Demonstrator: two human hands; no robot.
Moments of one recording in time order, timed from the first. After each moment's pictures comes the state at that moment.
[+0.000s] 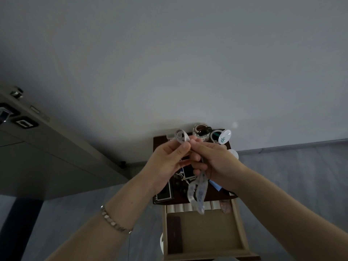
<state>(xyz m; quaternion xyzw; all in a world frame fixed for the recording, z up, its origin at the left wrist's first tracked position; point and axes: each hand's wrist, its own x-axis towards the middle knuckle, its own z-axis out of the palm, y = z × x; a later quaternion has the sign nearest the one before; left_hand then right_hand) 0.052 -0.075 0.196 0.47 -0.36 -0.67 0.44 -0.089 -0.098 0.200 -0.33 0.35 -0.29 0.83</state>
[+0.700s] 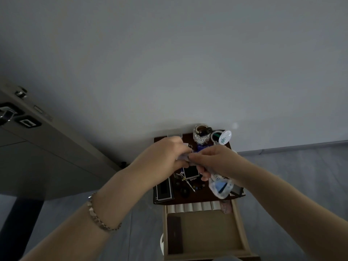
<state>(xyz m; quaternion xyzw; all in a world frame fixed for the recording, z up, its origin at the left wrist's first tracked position) 0.062 -0.077 0.225 0.53 -0.82 -0.19 0.07 -0.106 -0.099 0.199 -0.55 0.47 -0.13 0.67</state>
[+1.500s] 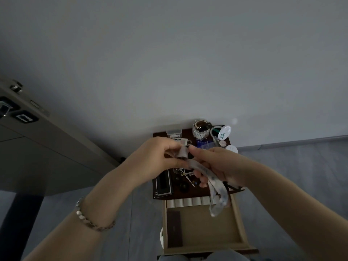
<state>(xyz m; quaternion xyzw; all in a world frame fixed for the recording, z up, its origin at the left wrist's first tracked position) 0.076 -0.068 0.228 0.56 -0.73 -0.37 0.16 -0.105 -0.092 0.200 -0.45 0.42 -0.09 0.79</state>
